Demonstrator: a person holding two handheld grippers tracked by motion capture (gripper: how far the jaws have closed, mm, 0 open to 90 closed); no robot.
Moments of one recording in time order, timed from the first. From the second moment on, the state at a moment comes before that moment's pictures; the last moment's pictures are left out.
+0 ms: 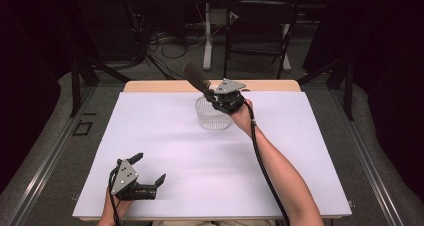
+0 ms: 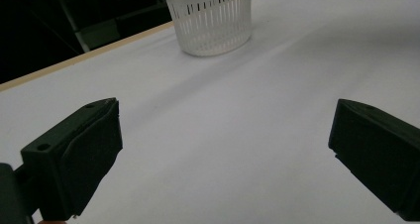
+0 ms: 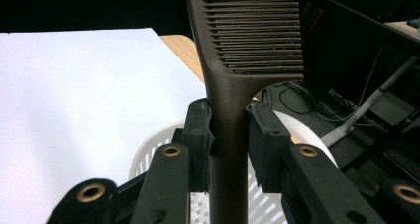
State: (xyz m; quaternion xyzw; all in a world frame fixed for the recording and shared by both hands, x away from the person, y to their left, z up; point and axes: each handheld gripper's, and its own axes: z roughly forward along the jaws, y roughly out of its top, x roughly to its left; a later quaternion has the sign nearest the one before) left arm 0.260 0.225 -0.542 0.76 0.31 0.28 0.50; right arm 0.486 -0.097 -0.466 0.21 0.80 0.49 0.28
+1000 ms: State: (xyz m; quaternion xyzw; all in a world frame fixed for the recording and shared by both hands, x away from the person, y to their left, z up) left arm 0.261 0.225 -0.543 0.76 0.31 0.28 0.50; right arm 0.488 -0.103 -0.477 0.22 0.81 0.47 0.27
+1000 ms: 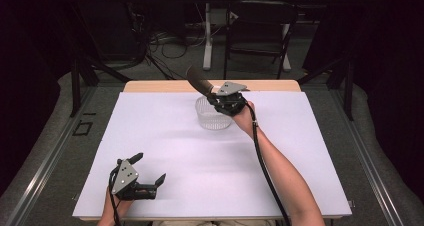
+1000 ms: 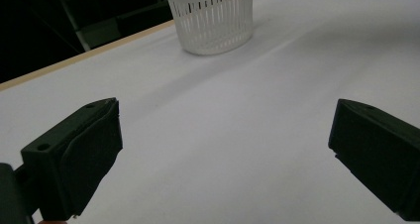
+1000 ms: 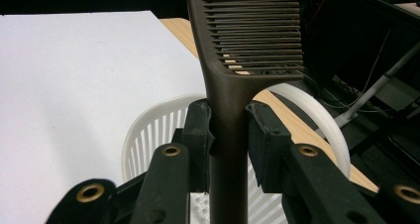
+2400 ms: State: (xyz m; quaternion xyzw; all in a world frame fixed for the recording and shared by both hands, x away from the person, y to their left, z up) left arm 0.262 0.226 -0.543 0.76 0.31 0.28 0.49; right arm 0.492 -0.102 -0.491 0.22 0.84 0.43 0.25
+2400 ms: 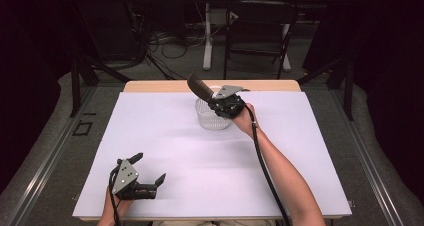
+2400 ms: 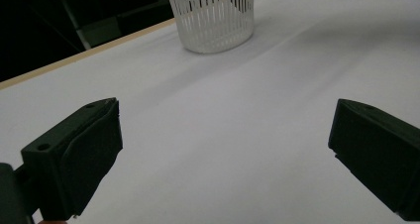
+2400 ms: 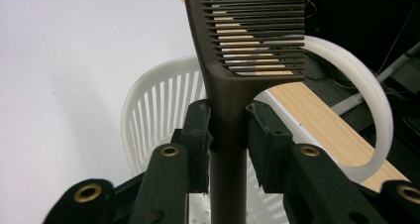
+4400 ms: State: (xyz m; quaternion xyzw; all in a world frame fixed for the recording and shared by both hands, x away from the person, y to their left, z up) left arm 0.263 0.223 -0.543 0.76 0.30 0.28 0.49; right arm 0.475 -0.123 -0.470 0.25 0.85 0.43 0.17
